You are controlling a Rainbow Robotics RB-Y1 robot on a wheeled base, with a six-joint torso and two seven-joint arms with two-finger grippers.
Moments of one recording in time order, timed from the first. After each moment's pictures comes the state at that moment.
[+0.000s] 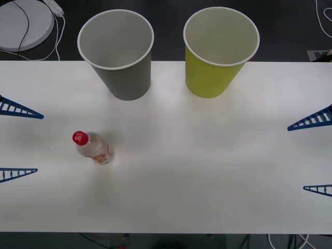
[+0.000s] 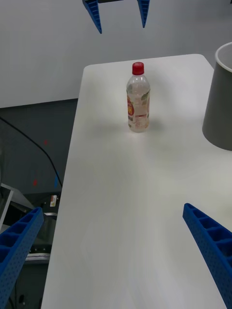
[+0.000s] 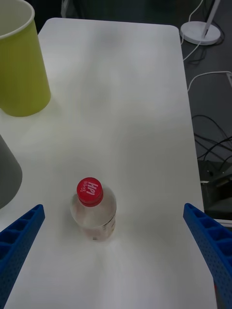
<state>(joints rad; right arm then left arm) 0.20 -1.12 -0.38 -1.93 0.93 -1.46 -0.06 0.28 1.32 0.35 -1.91 -0.90 -1.24 -0.02</state>
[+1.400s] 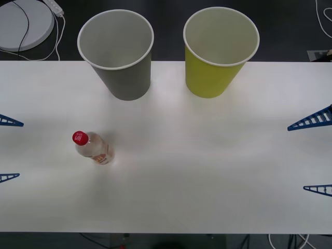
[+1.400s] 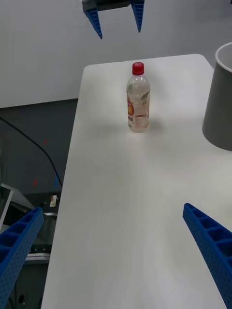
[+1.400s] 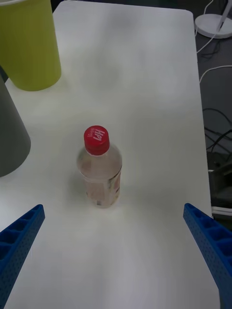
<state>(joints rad) 0.20 -1.12 -0.38 -1.93 0.93 -1.46 -0.06 0.31 1.27 0.33 -1.70 -0.89 -1.32 -0.20</state>
